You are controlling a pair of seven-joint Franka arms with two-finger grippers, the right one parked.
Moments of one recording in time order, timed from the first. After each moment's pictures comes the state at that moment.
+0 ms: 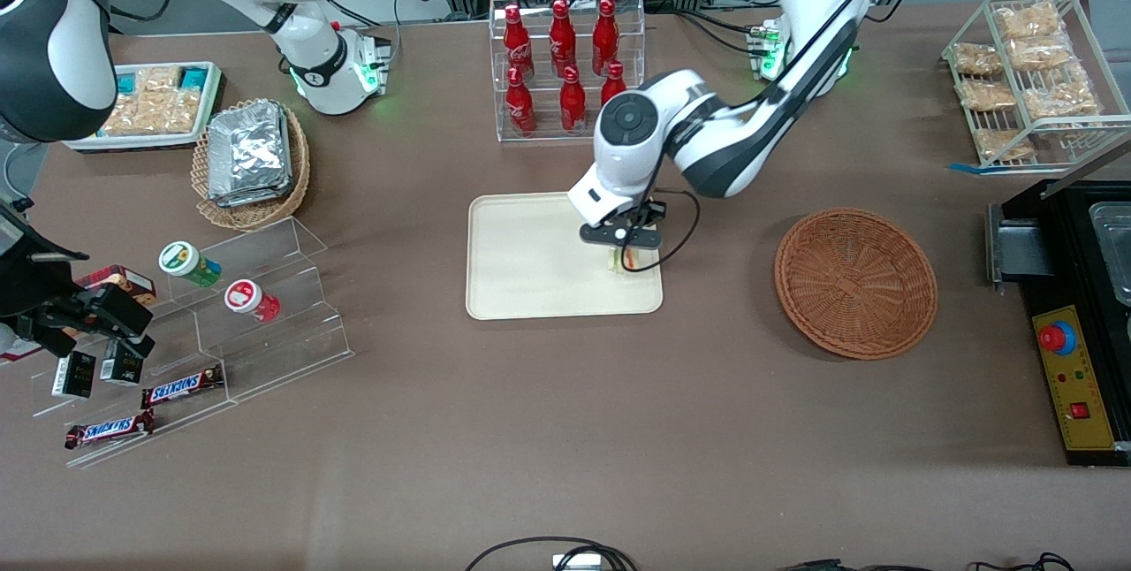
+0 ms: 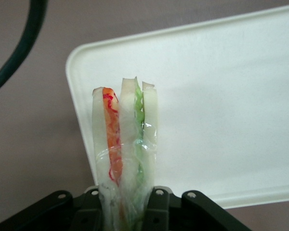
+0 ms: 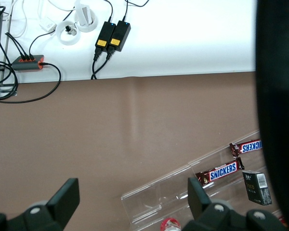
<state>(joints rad) -0.17 0.50 -0.68 -1.90 0.35 2.19 -0.89</state>
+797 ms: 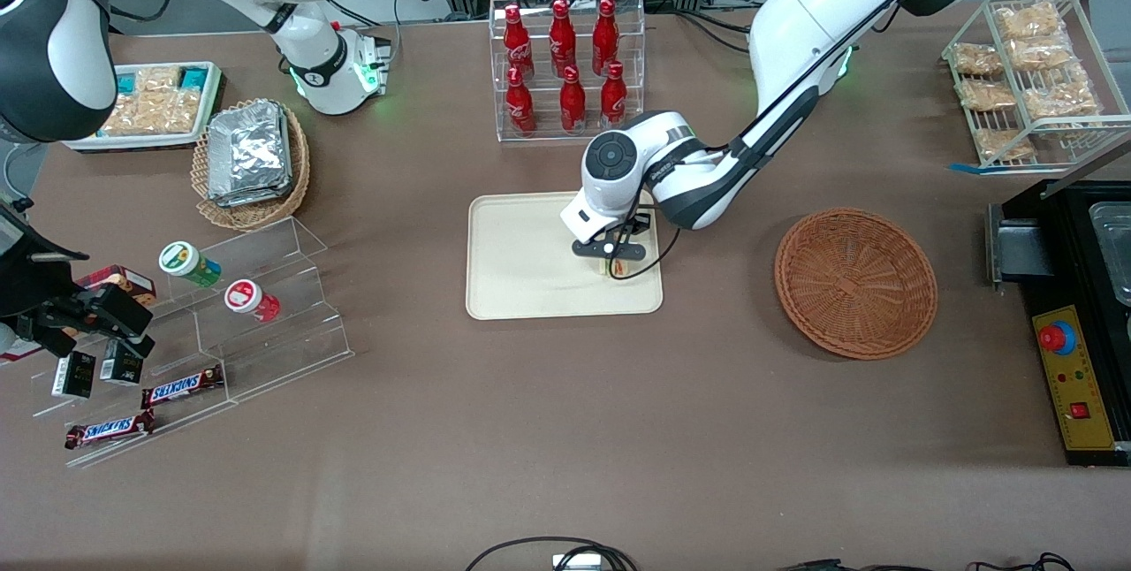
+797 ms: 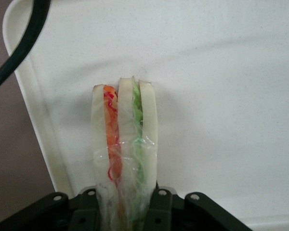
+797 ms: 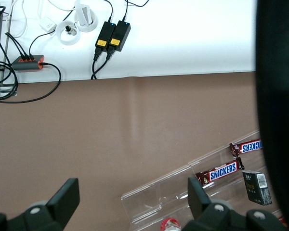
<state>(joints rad) -0.19 0.66 -0.68 -1.90 0.45 2.26 -0.98</state>
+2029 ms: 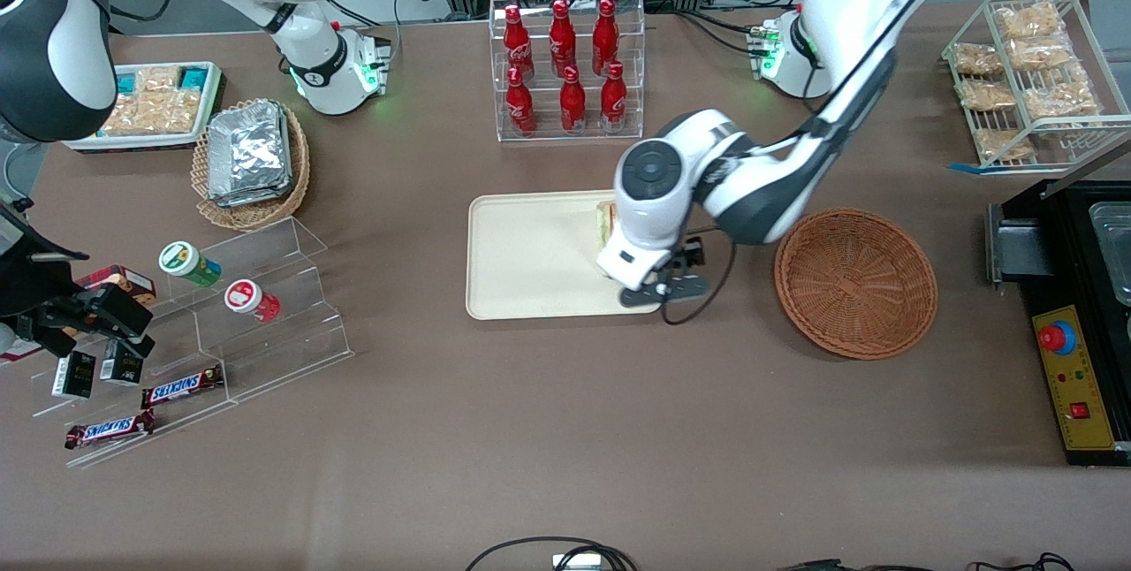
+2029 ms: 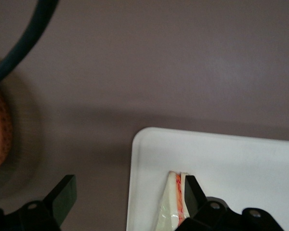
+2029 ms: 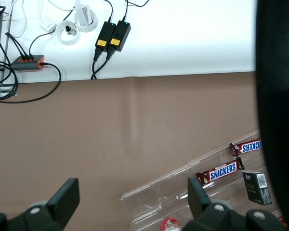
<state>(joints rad) -0.08 0.54 -0.67 -1.61 0.45 1.96 -1.02</state>
